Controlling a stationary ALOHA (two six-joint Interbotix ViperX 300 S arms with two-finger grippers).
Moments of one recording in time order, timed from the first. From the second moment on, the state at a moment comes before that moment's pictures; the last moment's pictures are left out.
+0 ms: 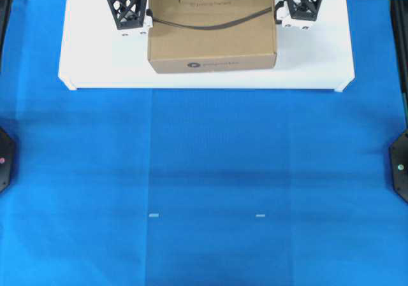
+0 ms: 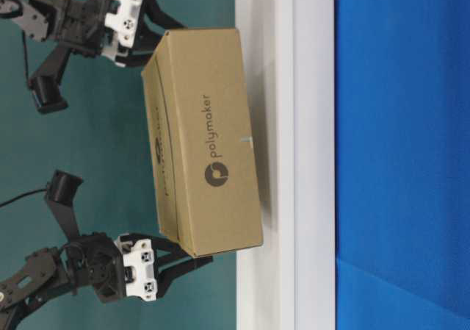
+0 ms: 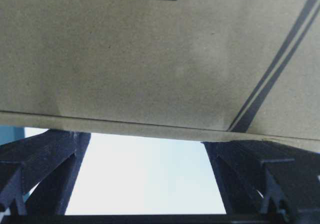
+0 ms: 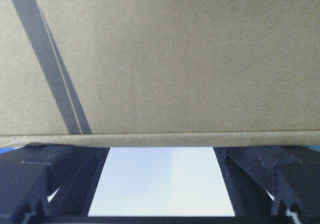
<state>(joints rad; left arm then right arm) 0.59 0.11 0.11 0.08 0.83 0.50 -0.68 0.09 0.14 0.20 0.97 -0.80</state>
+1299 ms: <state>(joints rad) 0.66 0.14 0.13 0.07 0.75 0.50 -0.74 0.17 0.23 0.28 0.89 -0.88</state>
